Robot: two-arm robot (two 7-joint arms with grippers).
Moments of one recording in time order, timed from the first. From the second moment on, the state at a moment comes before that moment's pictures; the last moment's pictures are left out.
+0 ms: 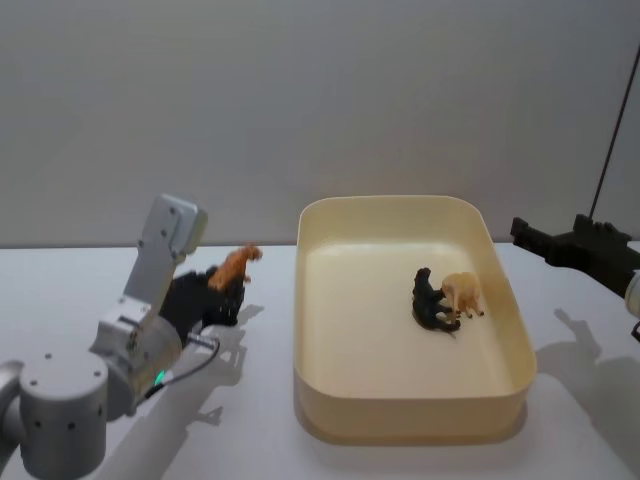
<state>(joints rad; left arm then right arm) -0.31 0.39 0.34 -1.56 -0.34 0.40 -0.04 0.28 0.26 -0.09 -1.63 0.43 0.54 0.14</state>
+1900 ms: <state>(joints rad) -0.62 0.19 0.43 -1.28 -0.22 0.36 -0.54 0.28 0.26 -0.09 -1.63 0.43 0.54 0.14</state>
